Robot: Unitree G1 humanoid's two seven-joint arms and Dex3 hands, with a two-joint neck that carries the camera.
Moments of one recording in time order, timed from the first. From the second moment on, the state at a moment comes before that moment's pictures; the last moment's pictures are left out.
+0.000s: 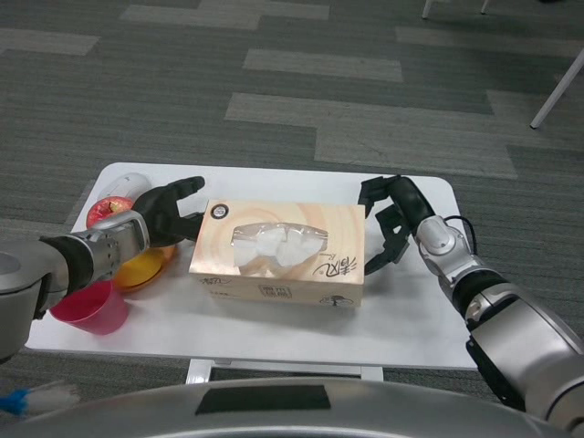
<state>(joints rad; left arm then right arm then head) -0.90 0.48 -1.63 1.02 -1.98 -0.22 -0.28 -0.56 -0.36 0.42 1.11 0.15 -0.50 -0.03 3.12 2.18</state>
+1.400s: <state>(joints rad) -0.77 0.49 -1.18 1.03 -1.66 -0.30 -0.23 -0.50 -0.45 0.23 1.07 0.15 -0.50 0.17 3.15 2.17</state>
